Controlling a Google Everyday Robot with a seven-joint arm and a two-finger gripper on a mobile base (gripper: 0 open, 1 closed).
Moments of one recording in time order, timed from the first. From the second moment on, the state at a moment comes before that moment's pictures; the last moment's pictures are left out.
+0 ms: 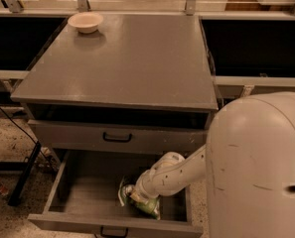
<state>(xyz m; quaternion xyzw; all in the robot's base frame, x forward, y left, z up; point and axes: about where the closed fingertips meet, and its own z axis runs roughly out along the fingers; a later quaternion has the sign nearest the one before) 0.485 0.037 0.415 -0.52 0.82 0.15 0.20</state>
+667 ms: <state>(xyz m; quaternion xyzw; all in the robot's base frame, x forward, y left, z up) 0.477 0.041 0.394 -0.51 0.83 0.15 0.18</state>
